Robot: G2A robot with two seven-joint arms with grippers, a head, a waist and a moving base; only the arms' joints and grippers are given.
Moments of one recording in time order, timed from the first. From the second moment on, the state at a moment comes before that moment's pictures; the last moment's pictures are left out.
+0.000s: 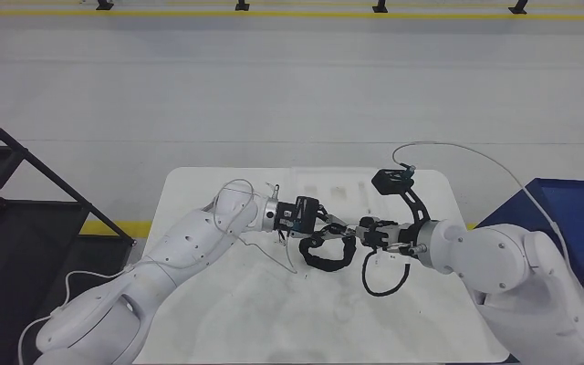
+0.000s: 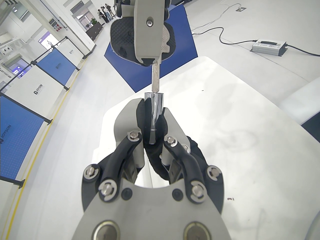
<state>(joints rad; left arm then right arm) 0.58 -1.23 -0.51 -1.05 1.77 -0.80 0.89 -1.06 -0.93 1.21 -2.19 -0.45 0.53 1.29</state>
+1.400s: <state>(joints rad) 0.59 -1.25 -0.53 -1.01 1.80 -0.76 0.92 -1.03 -0.91 1.18 -2.14 -0.35 0.60 1.22</state>
